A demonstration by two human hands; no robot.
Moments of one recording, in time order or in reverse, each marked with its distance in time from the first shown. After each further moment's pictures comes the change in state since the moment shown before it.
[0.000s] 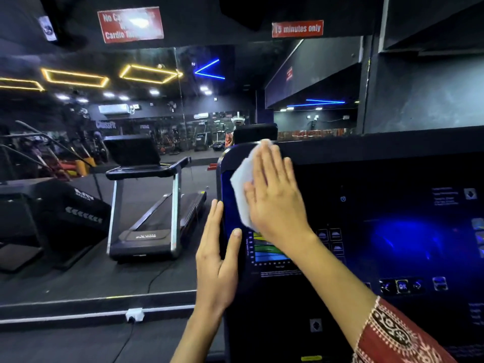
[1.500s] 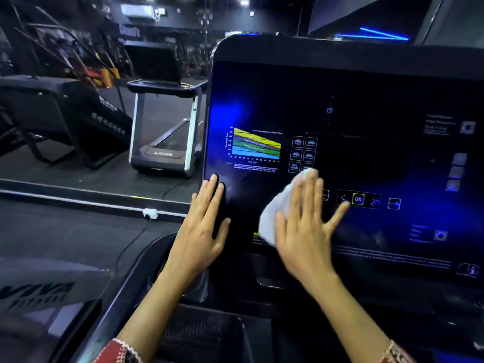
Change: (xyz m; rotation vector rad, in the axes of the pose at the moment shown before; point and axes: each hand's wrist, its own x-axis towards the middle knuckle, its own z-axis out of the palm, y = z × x) left_hand -0.141 -0.016 -0.007 0.720 -0.235 0.145; right_hand -0.212 0.058 -0.051 -0.045 -0.224 0.067
